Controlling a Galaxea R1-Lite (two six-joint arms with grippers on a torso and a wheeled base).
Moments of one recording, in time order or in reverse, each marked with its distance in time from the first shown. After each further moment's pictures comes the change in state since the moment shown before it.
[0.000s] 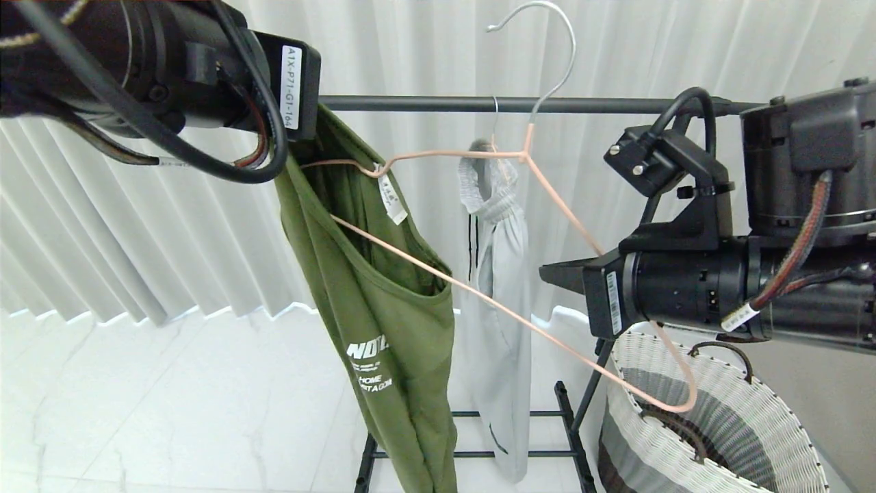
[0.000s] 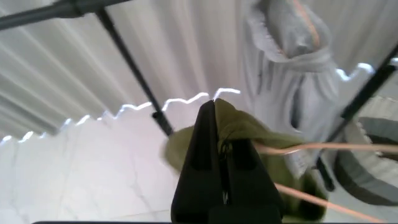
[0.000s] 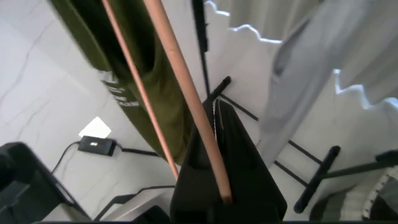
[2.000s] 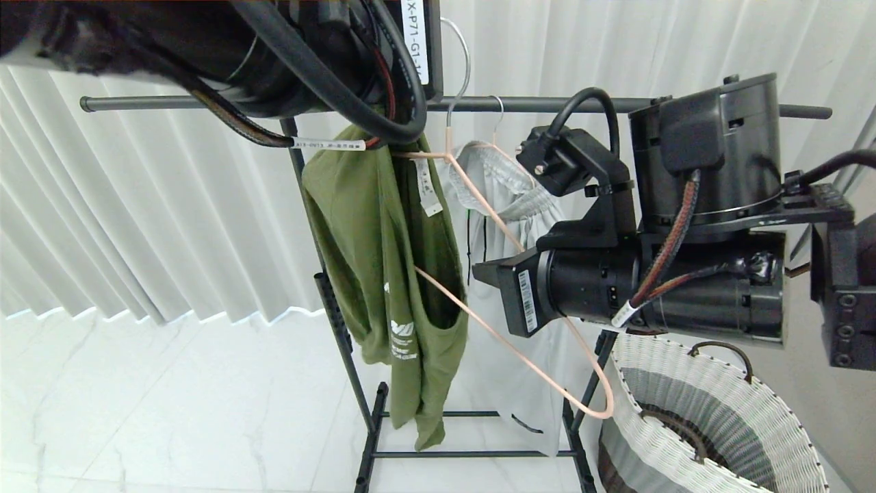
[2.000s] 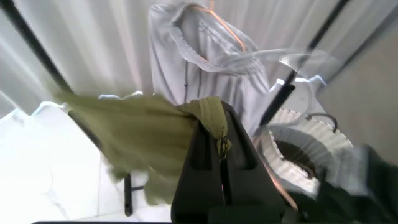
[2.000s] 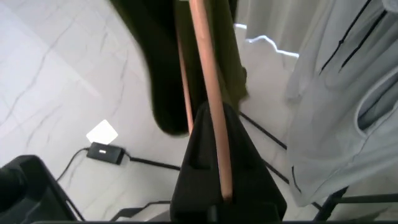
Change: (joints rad) left arm -0.180 0.140 -0.211 0.040 -0.019 -0.276; right arm 0.102 0.153 -0.141 -0.029 -0.004 0.004
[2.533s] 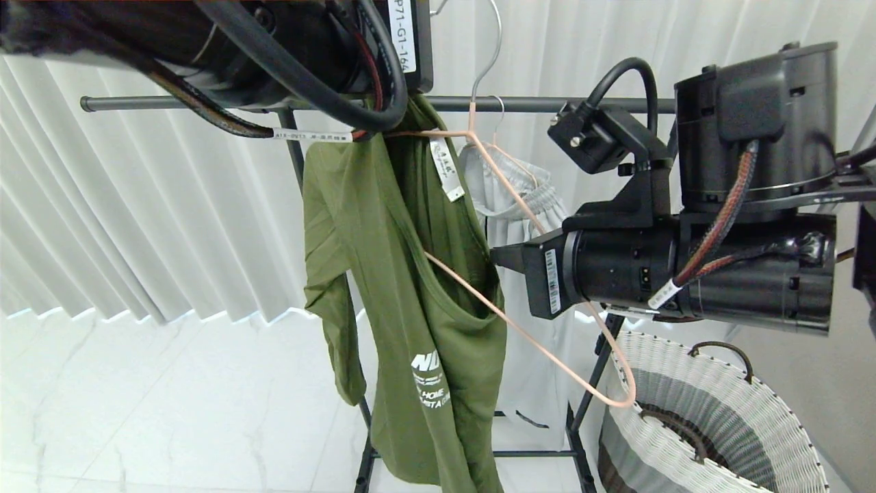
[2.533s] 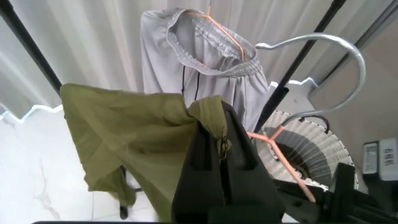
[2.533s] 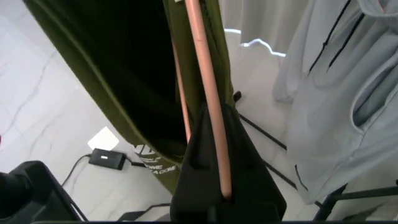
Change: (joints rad) left arm 0.011 -0.019 0.005 0.003 -0.036 0.003; right arm -0.021 -0.047 0.004 0.006 -0.007 0.019
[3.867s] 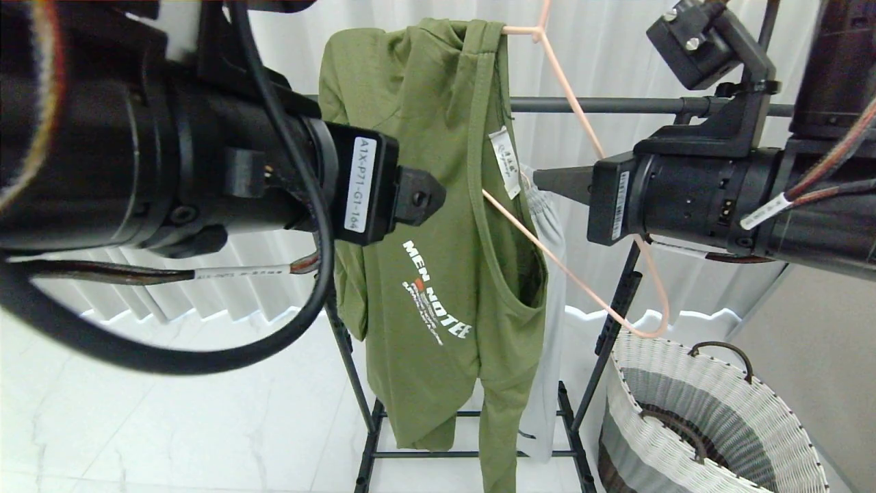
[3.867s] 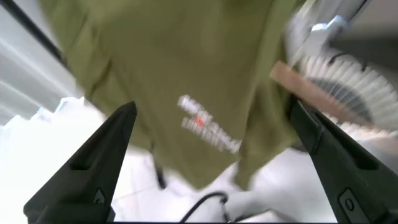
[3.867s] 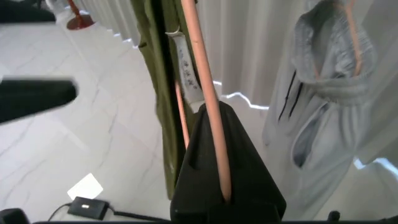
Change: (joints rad) left arm -0.049 -0.161 0.351 -0.005 -0.003 0.106; right arm -0.109 -0.093 0.042 -0.171 0.086 -0.100
